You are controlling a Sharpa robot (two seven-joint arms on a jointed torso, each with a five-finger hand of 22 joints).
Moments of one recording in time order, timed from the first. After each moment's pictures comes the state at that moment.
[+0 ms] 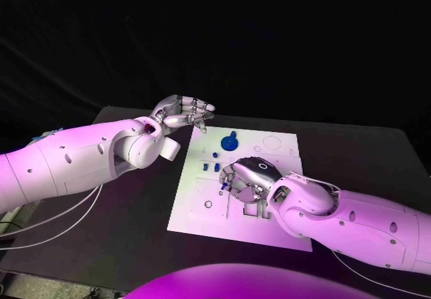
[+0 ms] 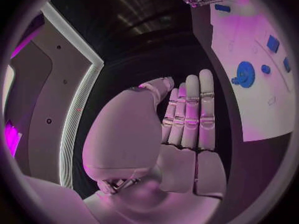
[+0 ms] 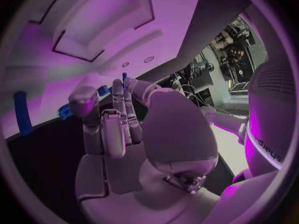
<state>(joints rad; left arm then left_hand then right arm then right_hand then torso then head) 1.15 -0.87 0.01 1.44 -0.23 -0.19 0.32 1.49 -0.21 0.48 0.14 0.24 0.88 0.20 0.35 0.16 1.04 0.13 0.38 0.08 1.07 0.04 0.90 0.31 0.18 1.05 0.12 0.76 0.42 1.04 -0.62 -0.14 1.61 -1.67 -0.43 -0.13 1.35 -0.12 0.61 0.01 0.12 0.96 0.14 0.37 0.39 1.13 0.07 0.31 0.18 1.46 0.00 1.46 1.31 0.14 1.33 0.09 0.99 1.11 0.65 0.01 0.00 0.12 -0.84</state>
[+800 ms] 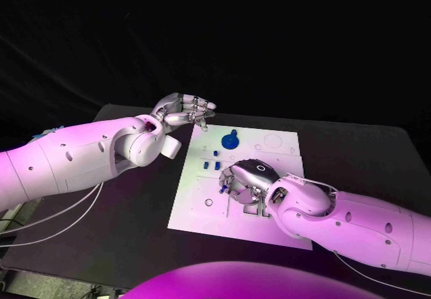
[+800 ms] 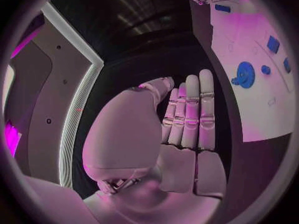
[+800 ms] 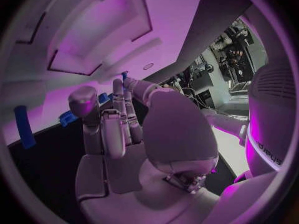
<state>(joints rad) 1.15 -0.87 0.01 1.44 -0.23 -0.19 0.32 1.48 -0.21 0.48 0.14 0.24 0.87 0.20 0.35 0.16 1.04 0.13 0.38 0.08 1.07 0.04 0.90 0.31 0.18 1.05 0.13 0.76 0.42 1.03 -0.61 -0.14 1.59 -1.67 -0.41 -0.14 1.34 -0.13 0.61 0.01 0.11 0.96 0.14 0.38 0.39 1.13 0.07 0.31 0.18 1.46 0.00 1.46 1.31 0.14 1.33 0.09 0.99 1.11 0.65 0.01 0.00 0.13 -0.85</state>
